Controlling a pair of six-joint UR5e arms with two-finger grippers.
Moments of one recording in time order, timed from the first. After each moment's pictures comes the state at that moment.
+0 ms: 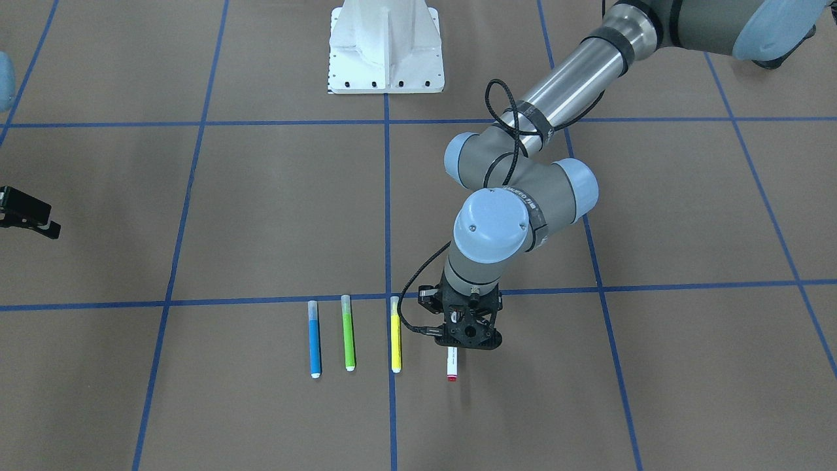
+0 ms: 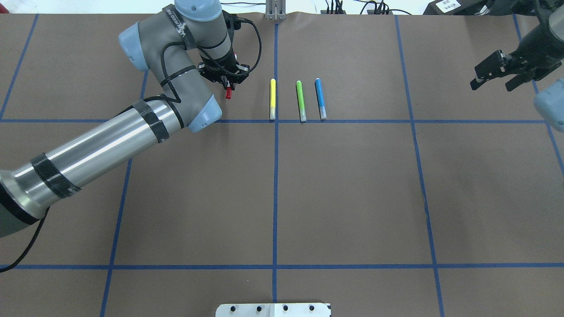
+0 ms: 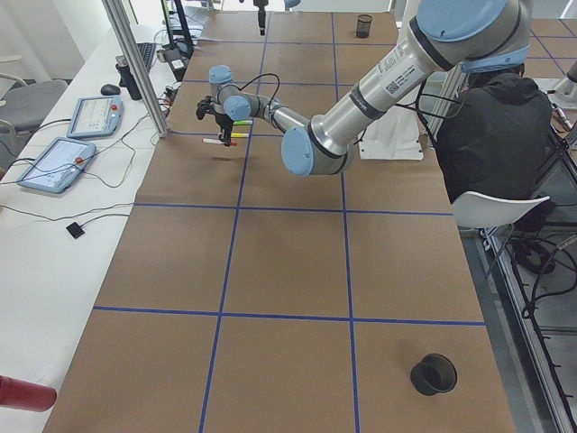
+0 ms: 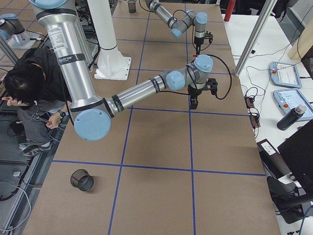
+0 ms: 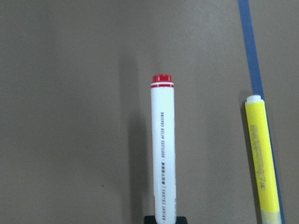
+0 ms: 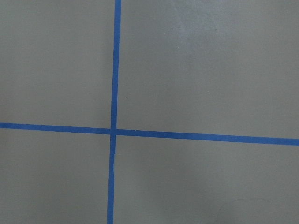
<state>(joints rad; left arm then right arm) -0.82 -2.55 -1.02 -1.86 -2.06 -0.90 1.20 -1.25 1.74 -1.62 2.41 0.50</state>
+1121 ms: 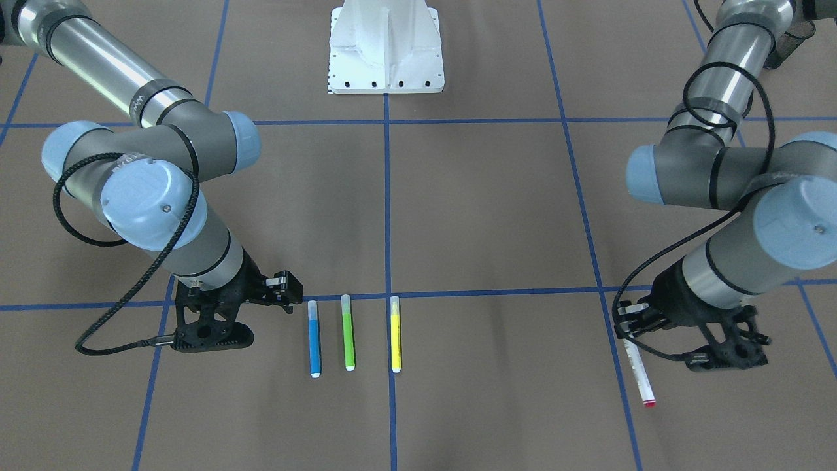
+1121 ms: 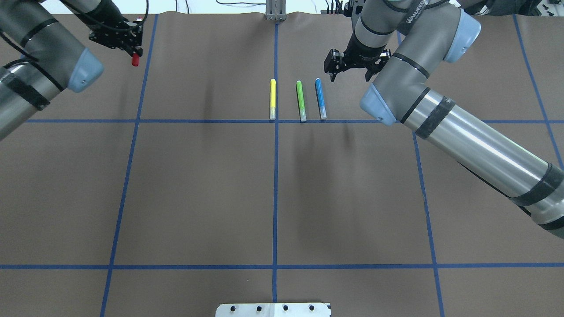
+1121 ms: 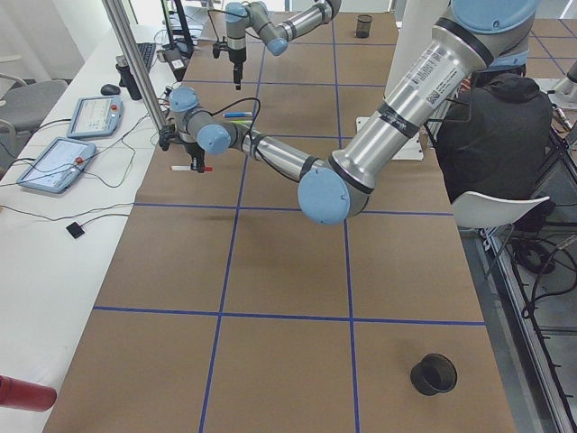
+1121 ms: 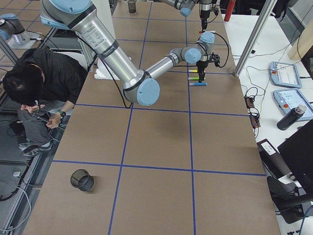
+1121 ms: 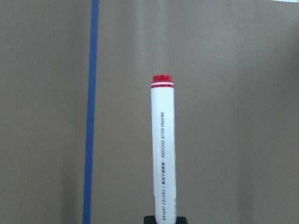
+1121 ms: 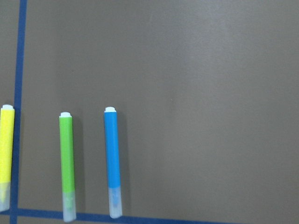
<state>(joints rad) -1.12 -2.22 -1.28 -1.86 -2.30 -0.78 0.87 -0.76 1.26 -1.40 2.10 0.90</state>
